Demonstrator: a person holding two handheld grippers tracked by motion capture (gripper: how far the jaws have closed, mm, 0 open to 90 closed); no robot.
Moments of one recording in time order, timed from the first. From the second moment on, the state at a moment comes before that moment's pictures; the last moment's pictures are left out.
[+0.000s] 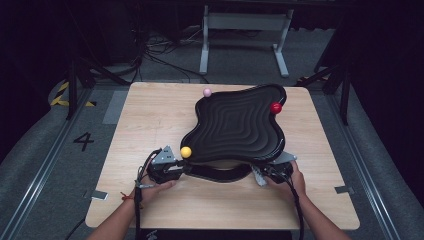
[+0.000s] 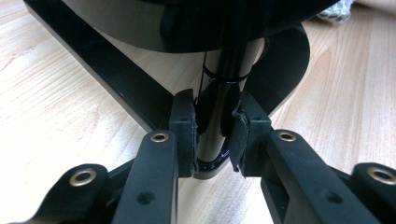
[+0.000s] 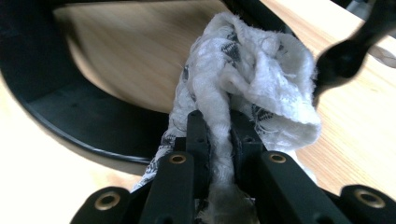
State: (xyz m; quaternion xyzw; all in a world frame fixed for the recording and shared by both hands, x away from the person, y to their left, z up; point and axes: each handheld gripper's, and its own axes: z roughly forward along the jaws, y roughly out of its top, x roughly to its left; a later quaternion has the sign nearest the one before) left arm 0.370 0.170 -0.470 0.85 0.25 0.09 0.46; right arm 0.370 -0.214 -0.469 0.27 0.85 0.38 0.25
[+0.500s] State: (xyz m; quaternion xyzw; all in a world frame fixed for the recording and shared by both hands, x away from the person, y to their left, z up) left arm 0.366 0.163 -0.472 0.85 0.24 0.09 0.46; right arm 0.344 -0.171 -0.471 0.20 0.87 0.38 0.23
